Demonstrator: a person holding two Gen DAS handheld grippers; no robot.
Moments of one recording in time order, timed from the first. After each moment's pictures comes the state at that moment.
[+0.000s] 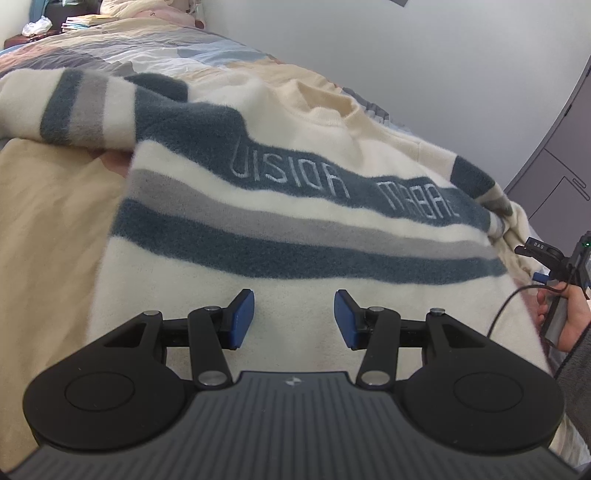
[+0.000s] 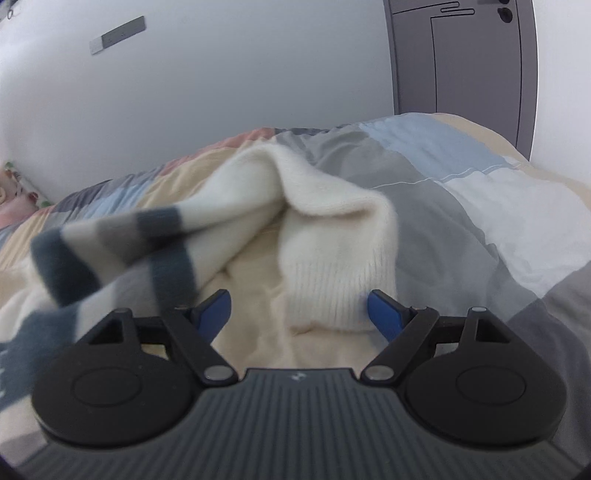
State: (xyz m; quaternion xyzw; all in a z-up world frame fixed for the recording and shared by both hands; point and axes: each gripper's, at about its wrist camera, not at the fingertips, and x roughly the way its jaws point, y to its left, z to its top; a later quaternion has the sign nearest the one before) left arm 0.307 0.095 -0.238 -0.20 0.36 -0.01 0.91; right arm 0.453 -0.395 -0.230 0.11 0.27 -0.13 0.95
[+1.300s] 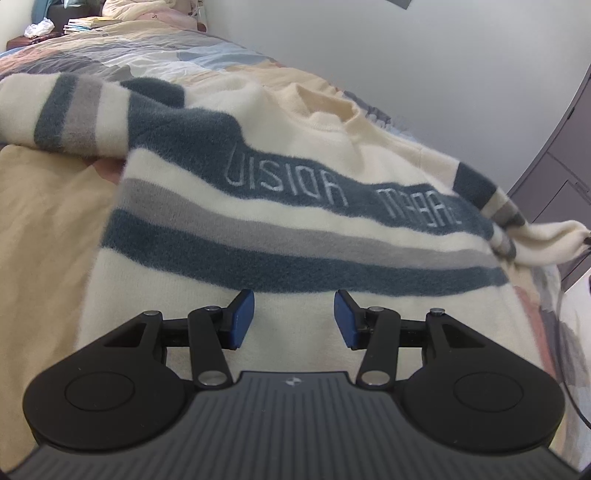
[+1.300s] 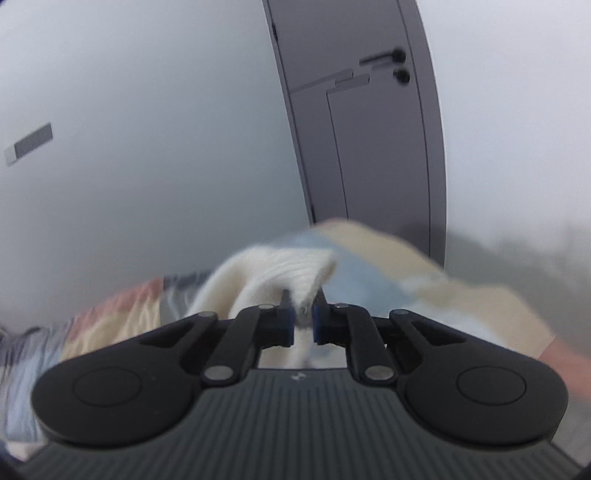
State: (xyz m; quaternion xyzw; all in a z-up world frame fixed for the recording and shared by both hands) left arm 0.315 0.094 -0.233 -0.21 0.35 -0.01 0.91; right arm 0.451 -0.508 -0.104 0.15 0.14 -0.28 0.94
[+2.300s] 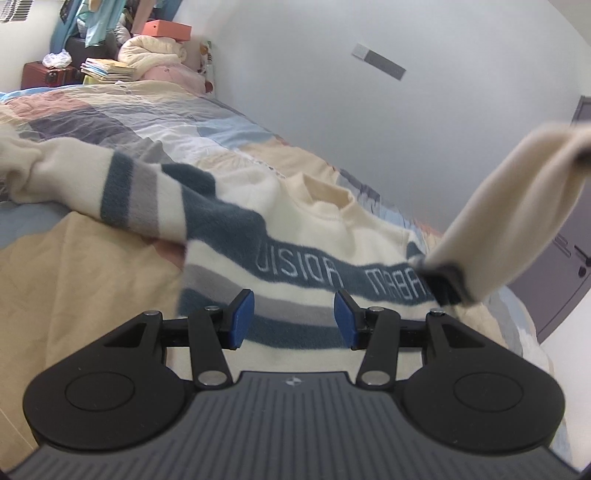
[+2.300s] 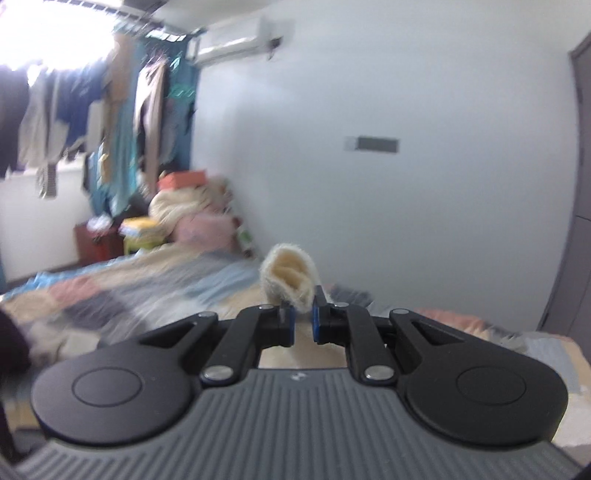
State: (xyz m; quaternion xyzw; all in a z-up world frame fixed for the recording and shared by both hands) left arm 0.248 0.146 -0.168 -0.24 0.25 0.00 0.94; right arm 0.214 -0.117 0.009 -0.07 0.14 0.18 0.97
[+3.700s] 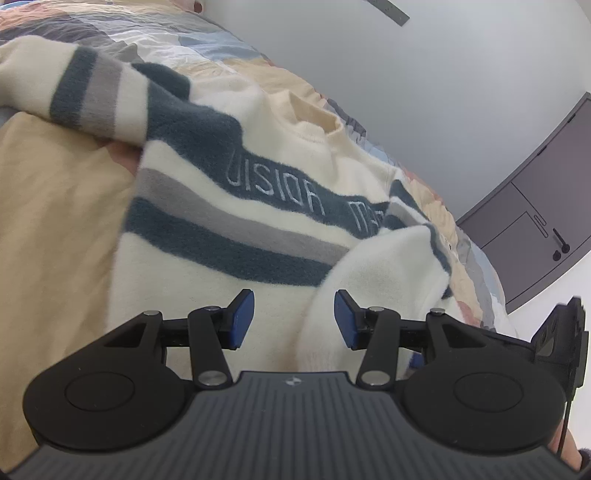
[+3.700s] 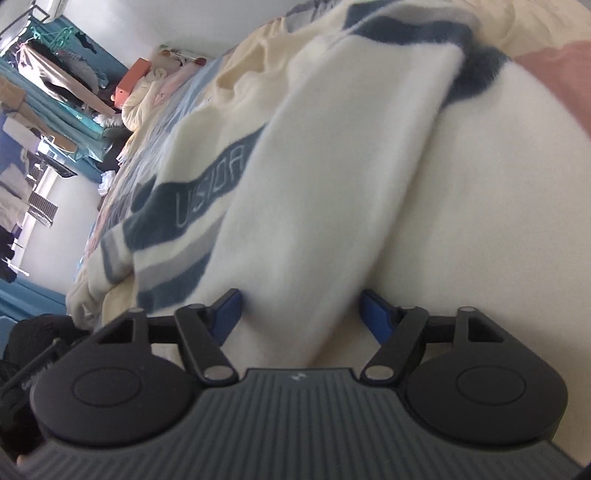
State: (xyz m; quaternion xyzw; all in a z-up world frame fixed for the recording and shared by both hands) left arm 0.288 0.131 -0.218 -0.29 0.35 -0.07 0.89; right arm 0.263 -0.122 -0.210 0.21 0.46 0.17 0.85
